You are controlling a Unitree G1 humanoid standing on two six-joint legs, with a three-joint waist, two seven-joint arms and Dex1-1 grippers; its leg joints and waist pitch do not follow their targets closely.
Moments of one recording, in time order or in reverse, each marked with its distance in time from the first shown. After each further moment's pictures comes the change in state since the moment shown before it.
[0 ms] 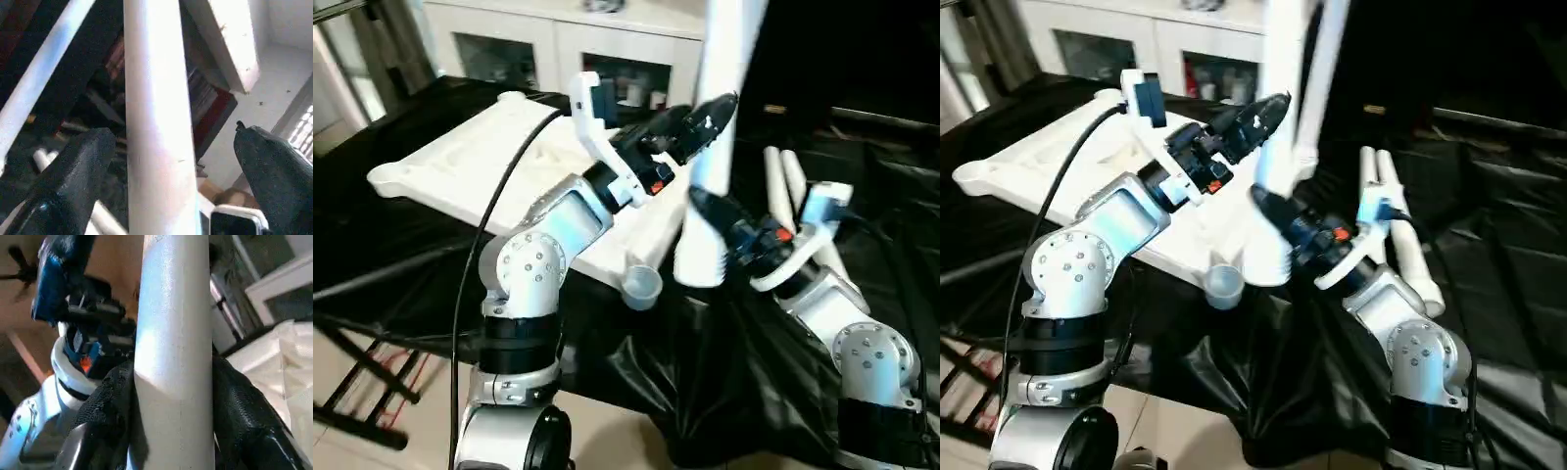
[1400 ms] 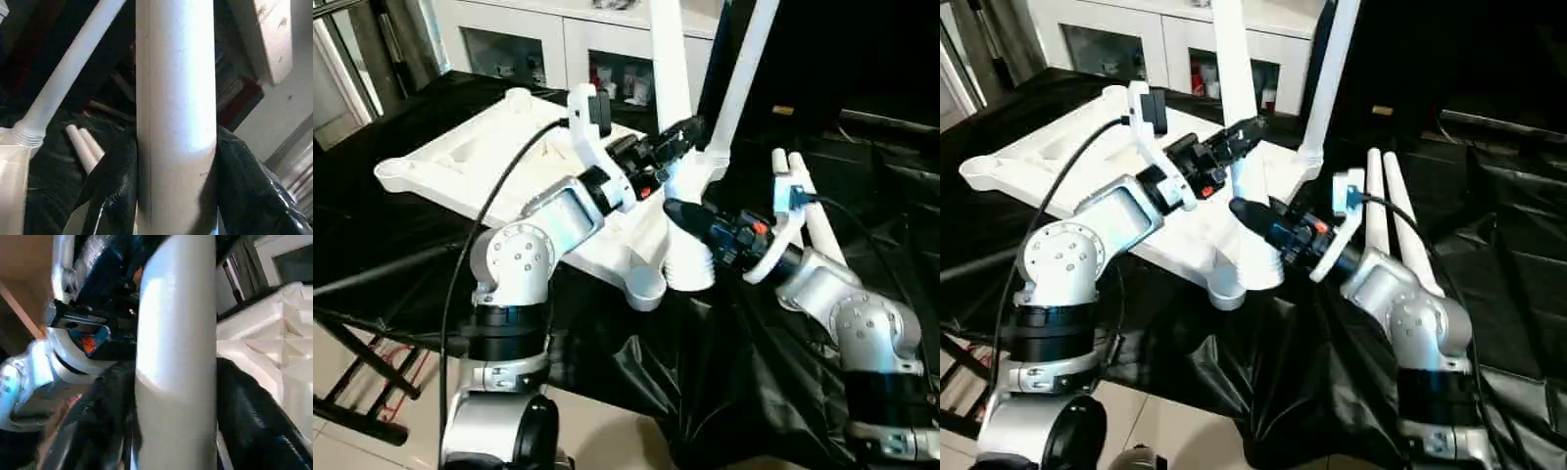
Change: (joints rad) left arm -0.031 0.092 -0.022 0.072 -0.007 0.020 0.038; right arm -0.121 -0.123 0.109 0.125 -0.078 0.021 0.024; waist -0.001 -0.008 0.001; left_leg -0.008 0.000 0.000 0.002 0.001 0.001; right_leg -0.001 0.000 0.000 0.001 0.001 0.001
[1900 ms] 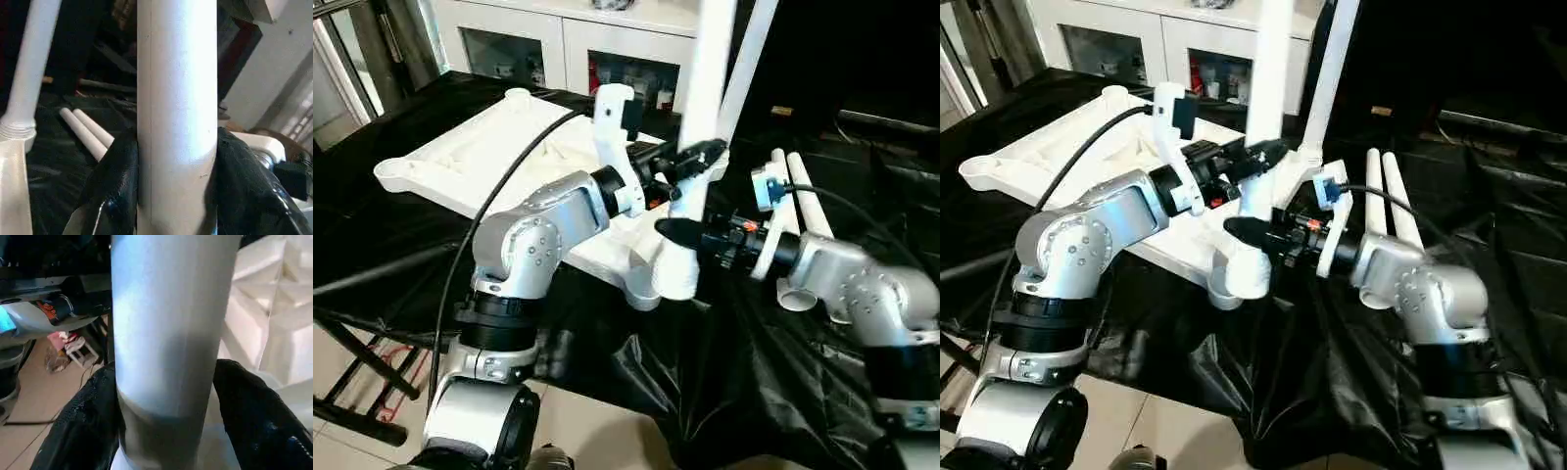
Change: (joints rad) left arm -0.033 0.093 -0.142 0.034 0.072 -0.006 -0.138; right arm -0.103 -0.159 0.124 0.055 -0.075 0.147 0.065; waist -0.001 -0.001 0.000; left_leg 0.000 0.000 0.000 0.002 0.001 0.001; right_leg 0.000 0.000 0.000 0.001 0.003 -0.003
